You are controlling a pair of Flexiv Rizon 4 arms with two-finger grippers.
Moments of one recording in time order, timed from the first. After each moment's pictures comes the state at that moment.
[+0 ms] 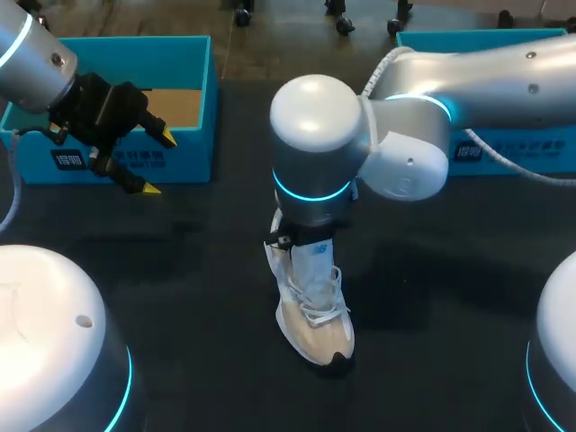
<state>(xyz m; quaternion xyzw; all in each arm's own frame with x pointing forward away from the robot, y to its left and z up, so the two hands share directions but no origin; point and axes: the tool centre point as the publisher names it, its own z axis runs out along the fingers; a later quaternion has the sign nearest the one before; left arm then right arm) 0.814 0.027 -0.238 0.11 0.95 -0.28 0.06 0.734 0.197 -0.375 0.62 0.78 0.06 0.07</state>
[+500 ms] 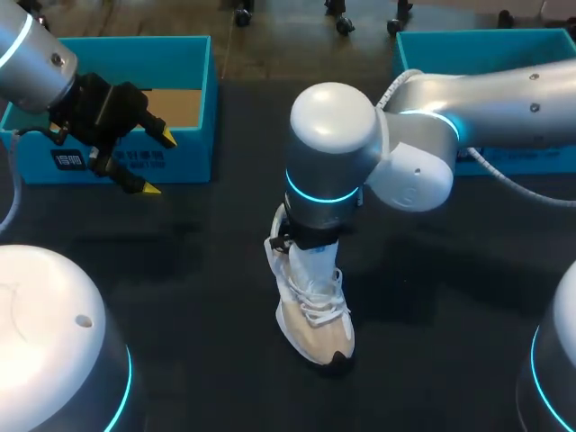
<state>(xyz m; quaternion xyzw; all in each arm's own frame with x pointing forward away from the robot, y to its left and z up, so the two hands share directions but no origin) 0.814 0.027 -0.238 0.11 0.95 -0.28 0.06 0.742 0.196 -0.402 0.62 0.78 0.07 0.04</state>
